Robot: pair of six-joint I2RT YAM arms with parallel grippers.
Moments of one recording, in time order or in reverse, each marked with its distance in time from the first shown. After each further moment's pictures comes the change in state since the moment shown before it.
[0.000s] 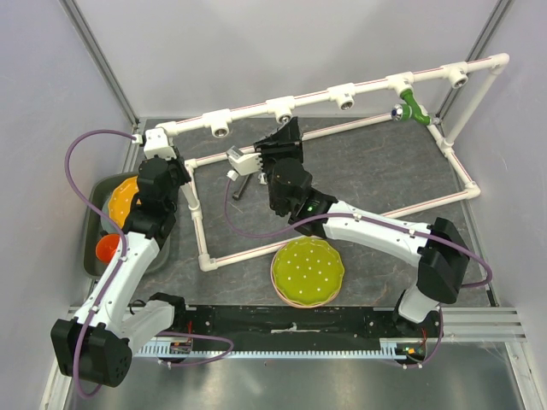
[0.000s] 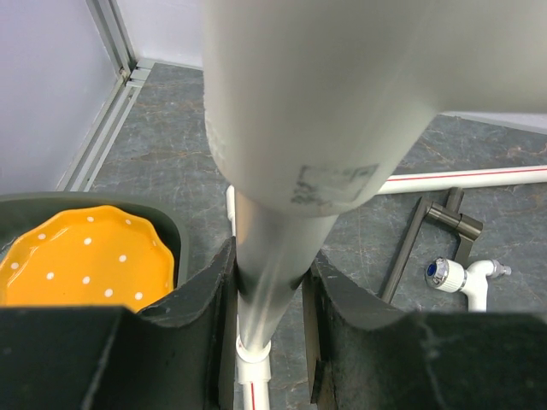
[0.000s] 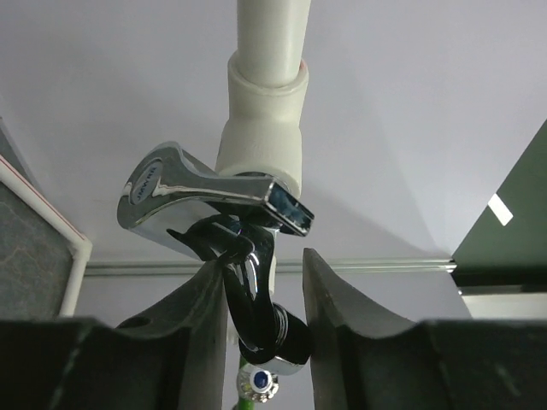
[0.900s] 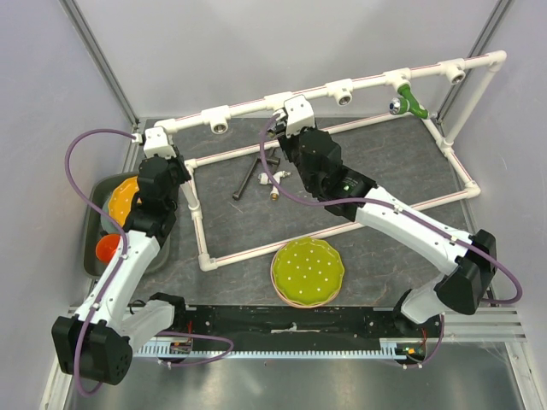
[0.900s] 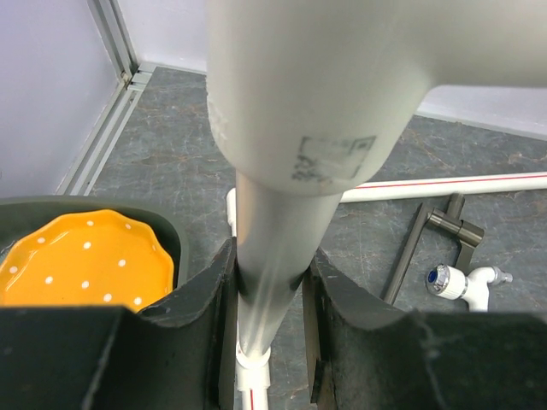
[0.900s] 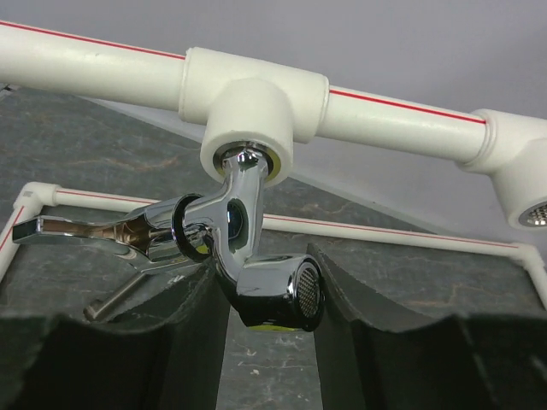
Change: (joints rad) left arm 0.004 0.011 0.000 0.021 -0.002 -0.001; right arm -0.148 -0.141 0.085 -0.437 -0.329 1.571
